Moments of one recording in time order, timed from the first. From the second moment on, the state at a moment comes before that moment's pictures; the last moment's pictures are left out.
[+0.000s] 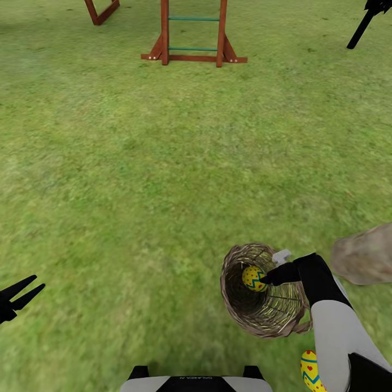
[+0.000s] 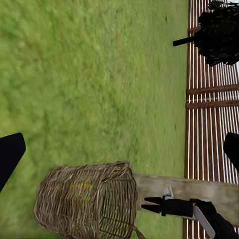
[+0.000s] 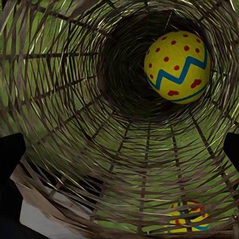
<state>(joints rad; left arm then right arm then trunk) -0.37 0.31 0.99 -1.14 0.07 0.97 -1.57 -0.83 -0.04 -0.47 -0.81 1.04 0.56 0.97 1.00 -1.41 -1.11</state>
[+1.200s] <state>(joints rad) -0.37 0.31 0.99 -1.13 0.07 0.97 -1.57 -0.83 -0.04 -0.47 -0.88 1.05 0.56 0.95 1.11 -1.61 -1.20</state>
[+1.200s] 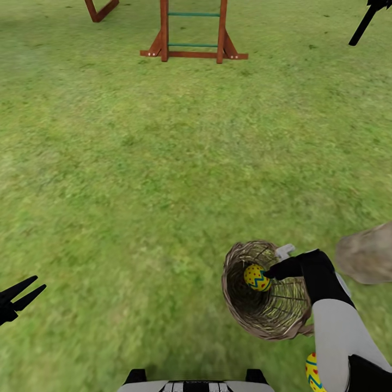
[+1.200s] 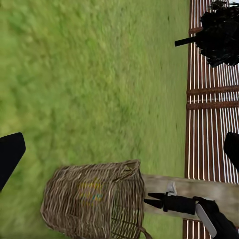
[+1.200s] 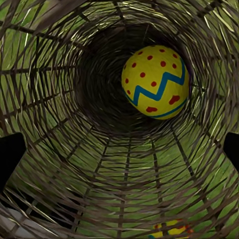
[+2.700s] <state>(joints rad) -0.37 0.28 0.99 -1.13 0.07 0.97 -1.57 -0.82 0.05 -0.32 -0.95 1.13 0.72 0.87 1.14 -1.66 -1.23</state>
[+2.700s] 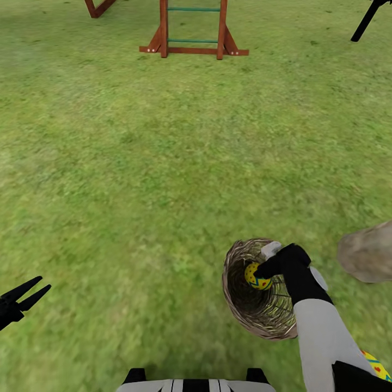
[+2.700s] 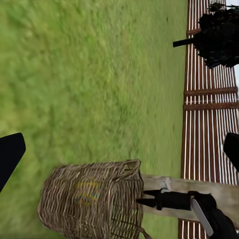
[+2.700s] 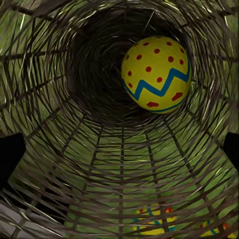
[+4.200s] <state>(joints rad) -0.37 0.27 0.99 -1.14 0.07 0.97 -1.57 -0.82 0.05 -0.34 -0.59 0.96 0.46 0.37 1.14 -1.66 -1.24</state>
